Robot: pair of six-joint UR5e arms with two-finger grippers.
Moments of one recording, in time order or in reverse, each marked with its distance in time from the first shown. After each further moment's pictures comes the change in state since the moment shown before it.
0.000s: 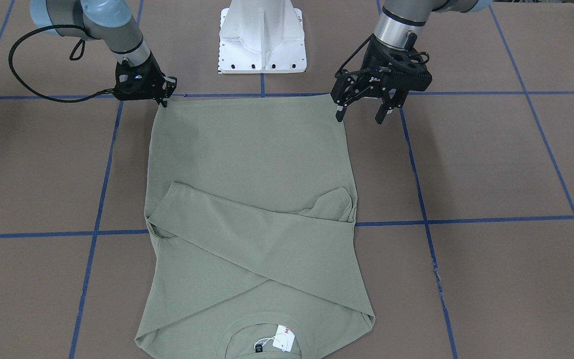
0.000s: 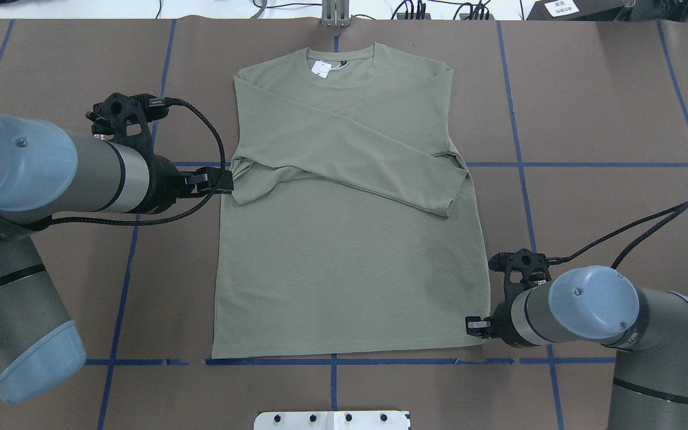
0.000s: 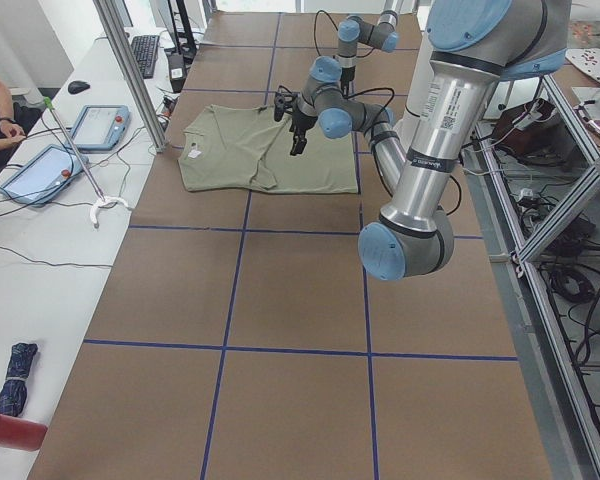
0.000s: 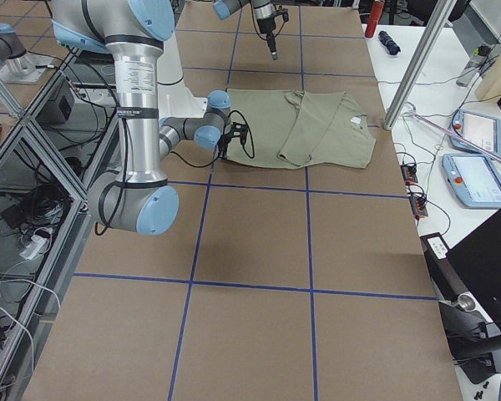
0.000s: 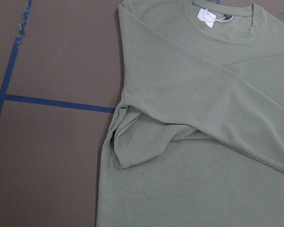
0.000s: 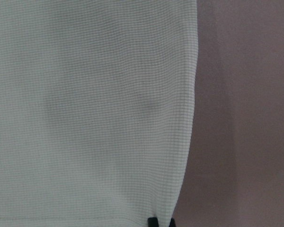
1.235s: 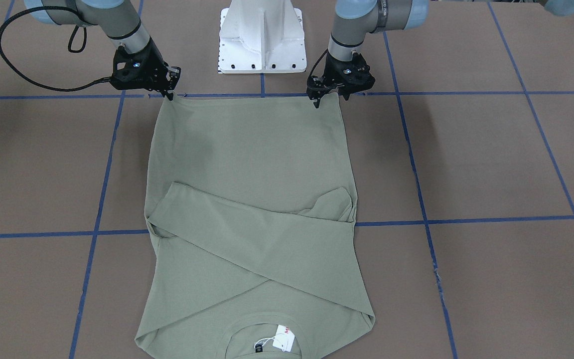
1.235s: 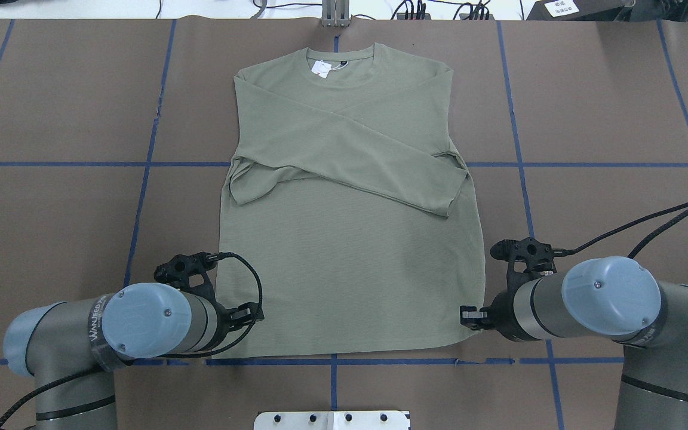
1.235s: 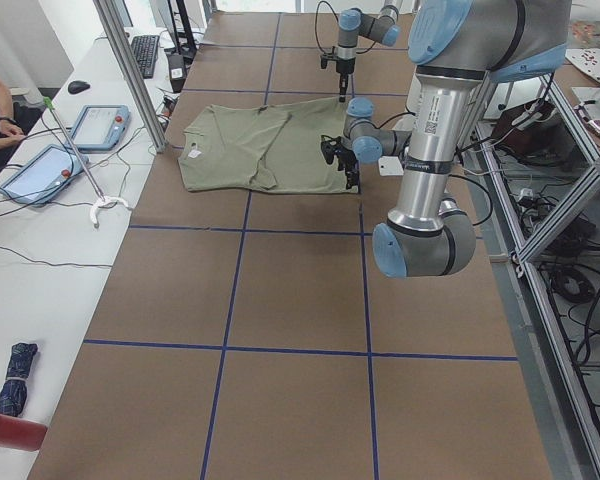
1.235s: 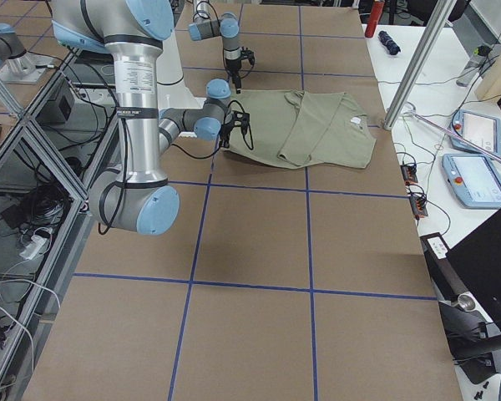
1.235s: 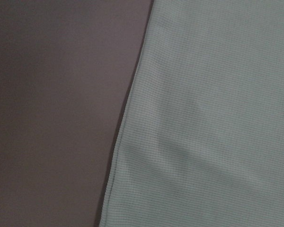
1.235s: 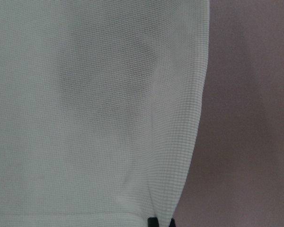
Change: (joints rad) left arm 0.353 0.047 0.121 0.034 0.082 -0.373; right arm 0.020 0.013 0.058 0.002 0.000 0.047
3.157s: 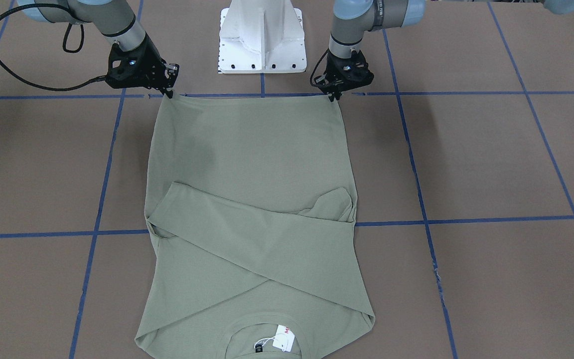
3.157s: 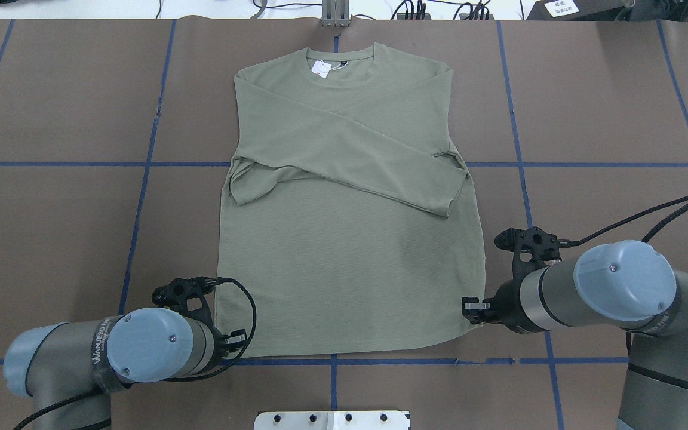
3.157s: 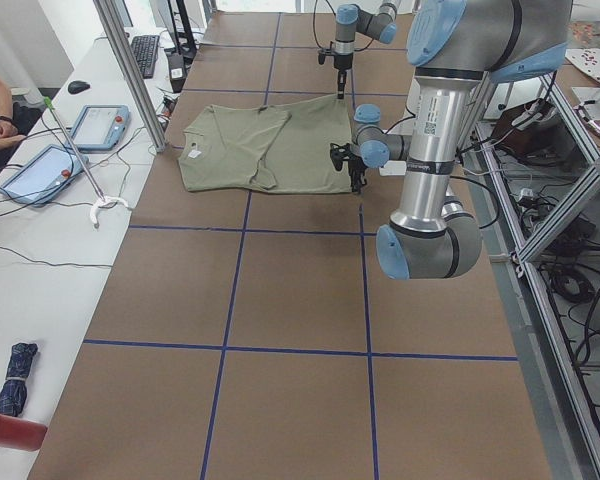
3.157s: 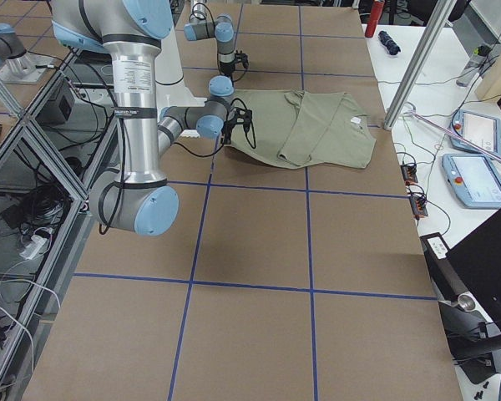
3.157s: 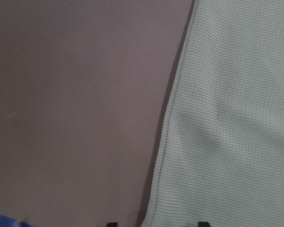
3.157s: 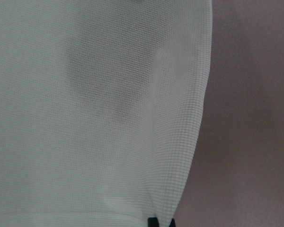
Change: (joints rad) left arm 0.054 0.028 -0.005 0.017 -0.001 -0.004; right arm 0.040 0.001 0.019 0.006 0.051 -0.001
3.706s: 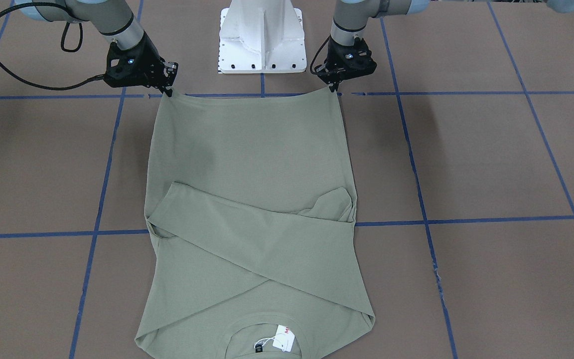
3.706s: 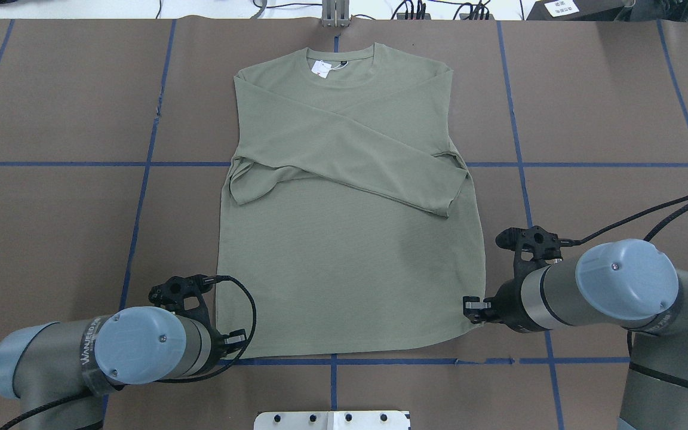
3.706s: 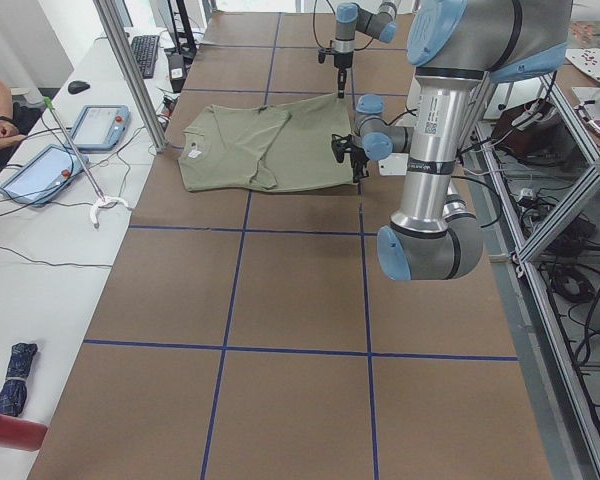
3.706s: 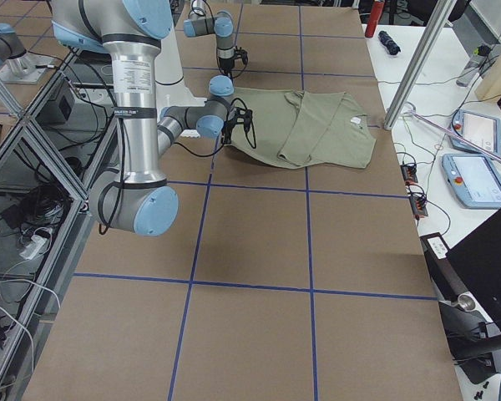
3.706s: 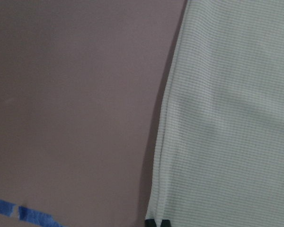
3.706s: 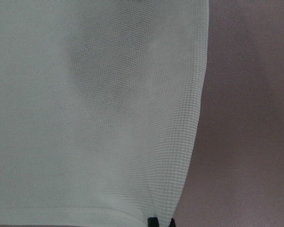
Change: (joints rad) left arm -0.006 0.019 -0.140 0.086 -0.011 0.005; right arm 0.013 -0.008 0.016 -0.001 0.033 0.000
